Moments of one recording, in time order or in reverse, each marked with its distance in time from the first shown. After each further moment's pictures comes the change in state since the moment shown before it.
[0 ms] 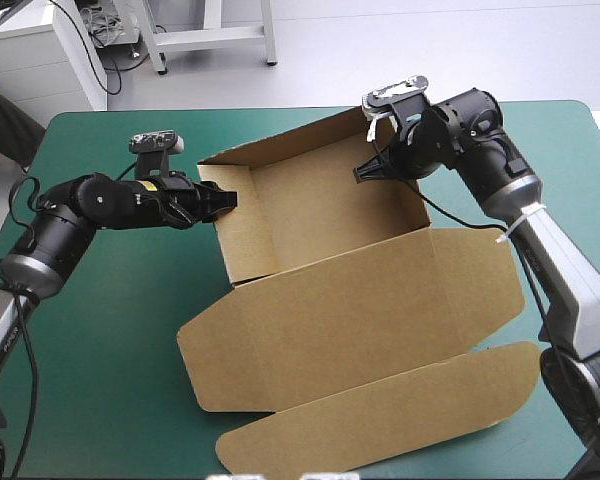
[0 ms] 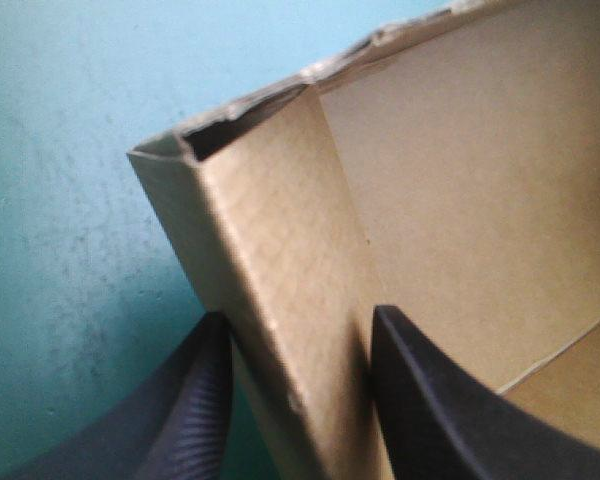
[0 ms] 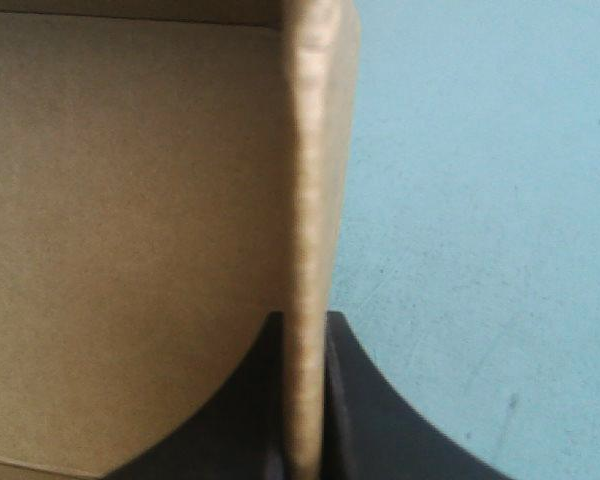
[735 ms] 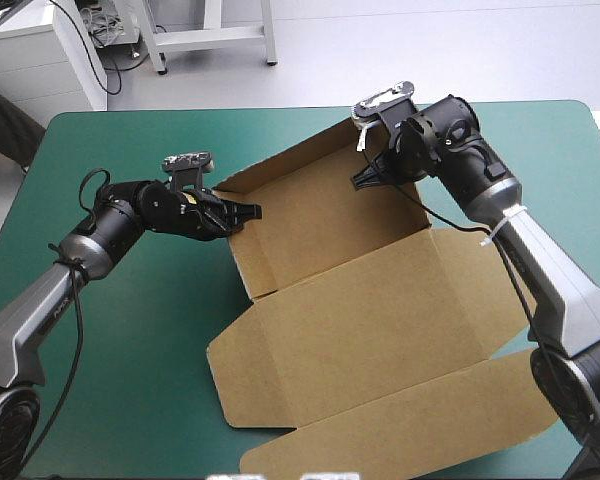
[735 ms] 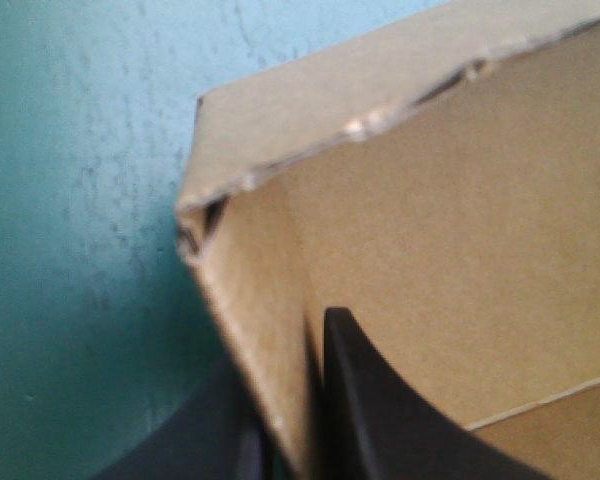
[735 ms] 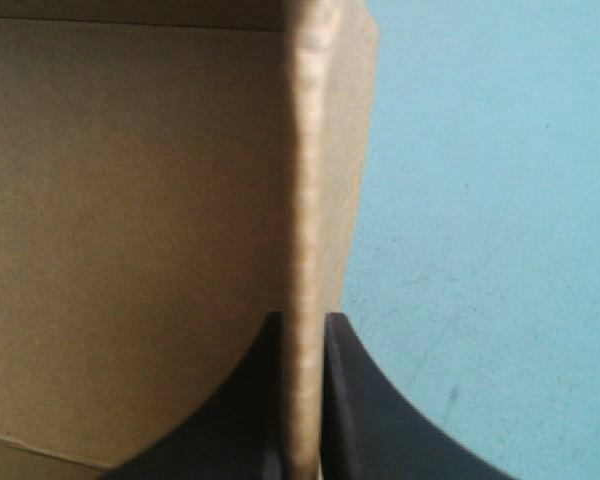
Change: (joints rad) left arm -0.099 0.156 0.005 0.145 -0.059 -0.183; right arm 0.055 0.026 0.005 -0.131 0.003 0.012
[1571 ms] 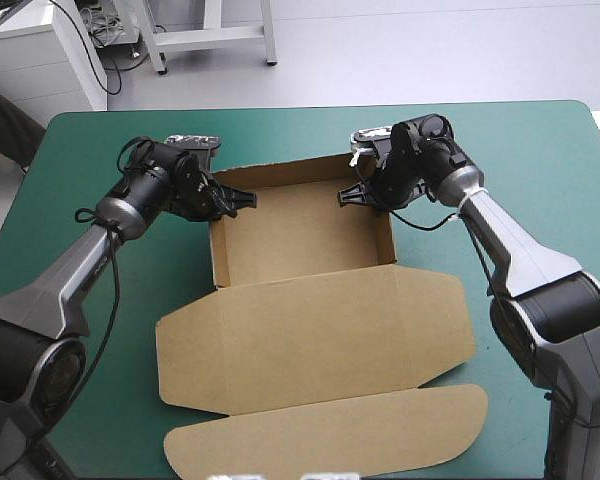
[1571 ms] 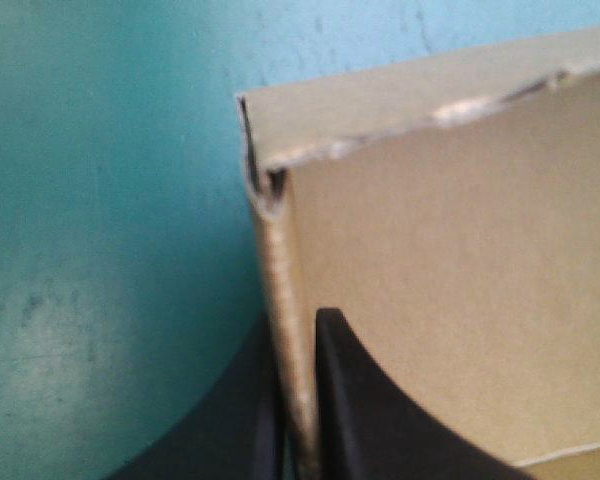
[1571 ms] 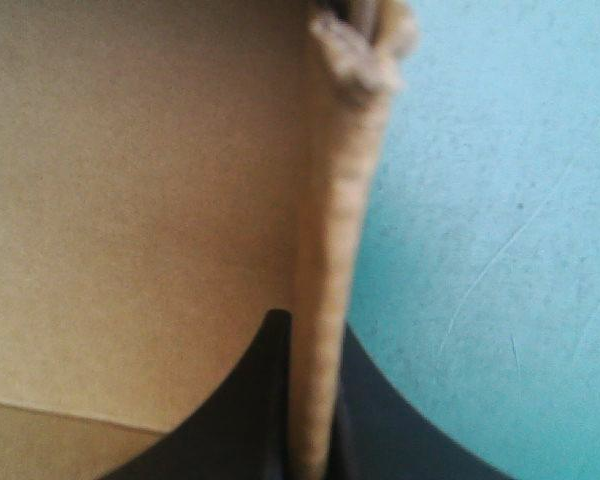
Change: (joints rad) left arm -0.029 0.199 -0.295 0.405 0.278 -0.240; right arm -0.107 0.246 -0.005 0.283 0.015 0.059
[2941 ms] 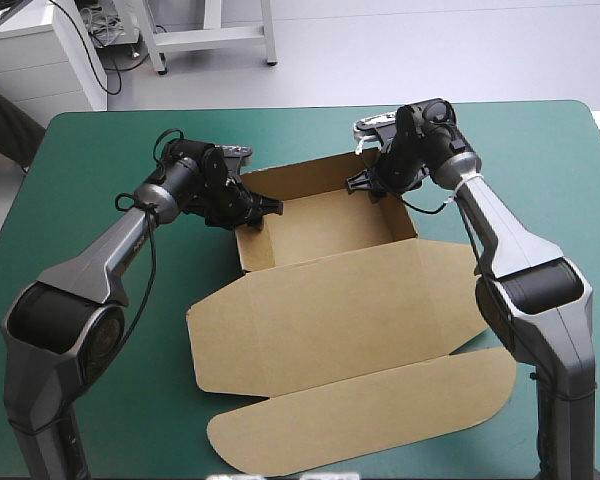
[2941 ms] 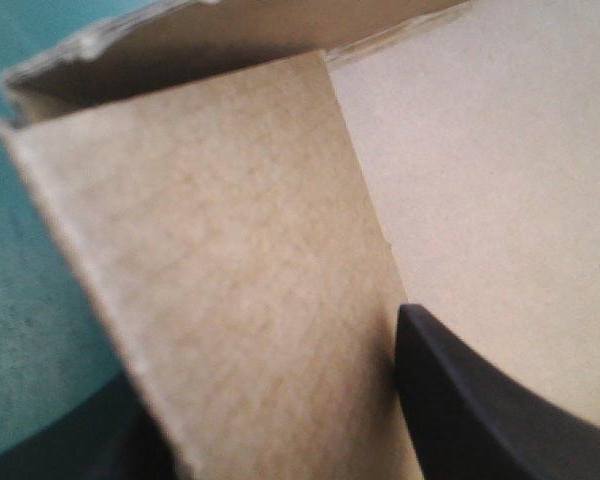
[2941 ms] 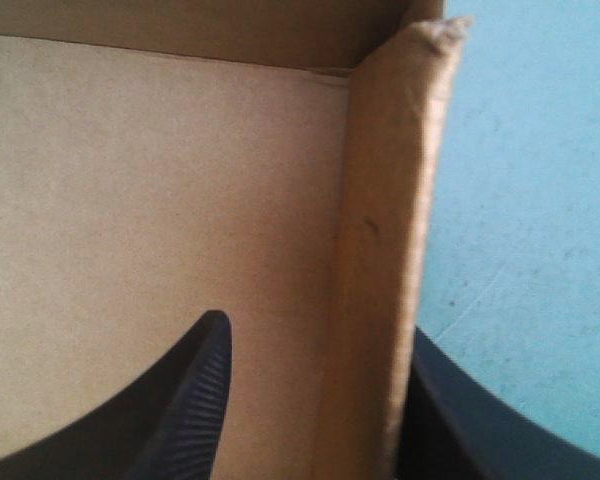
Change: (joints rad) left arm -0.010 0.183 -0.147 -0.166 0.079 0.123; right arm -0.056 0.135 -0.219 -0.006 0.081 -0.132
